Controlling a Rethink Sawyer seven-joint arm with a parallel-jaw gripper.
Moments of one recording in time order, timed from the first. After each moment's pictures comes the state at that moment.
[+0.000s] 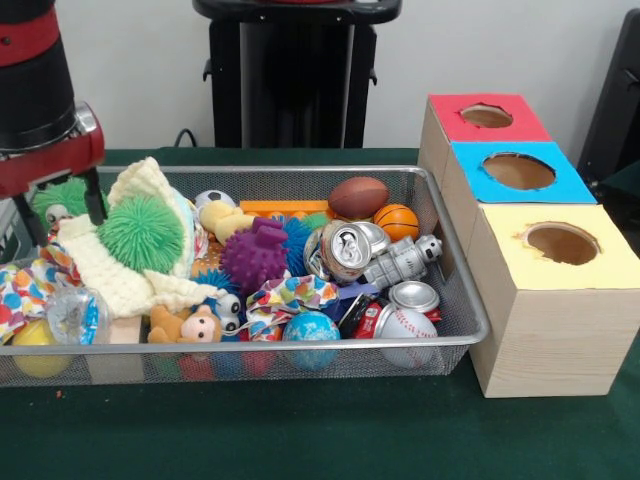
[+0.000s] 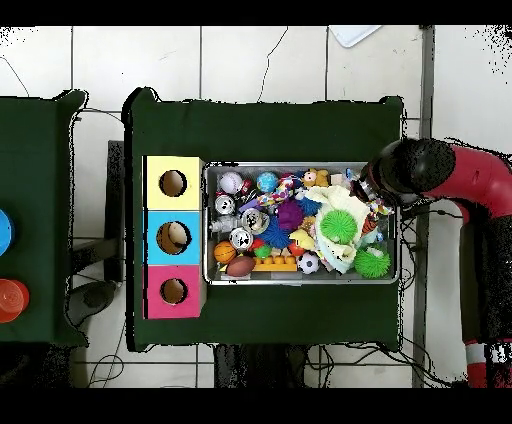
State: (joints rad) arm -0.83 -0.49 0.56 1.20 -0.58 1.16 0.95
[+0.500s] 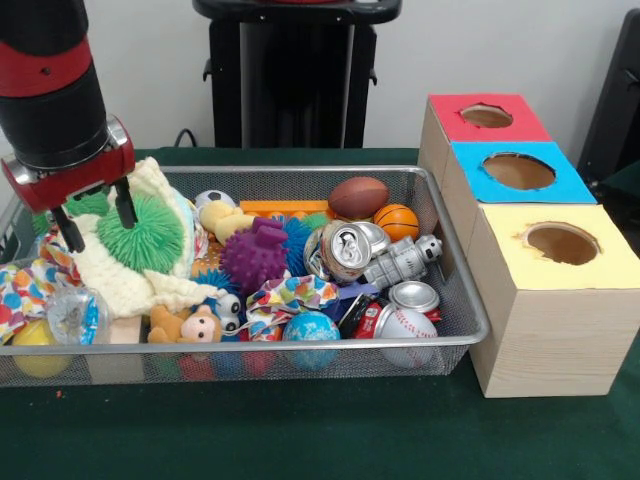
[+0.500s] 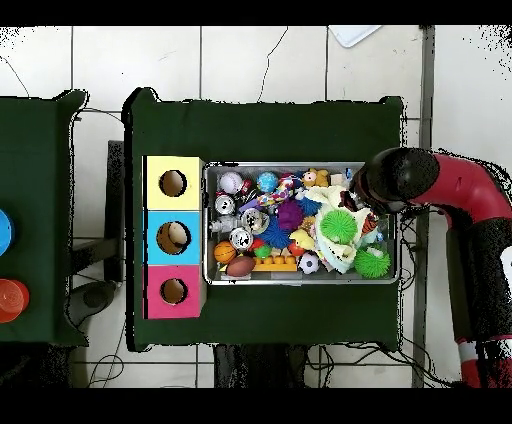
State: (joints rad) arm -0.83 -0.47 0.56 1.24 -0.58 1.15 0.95
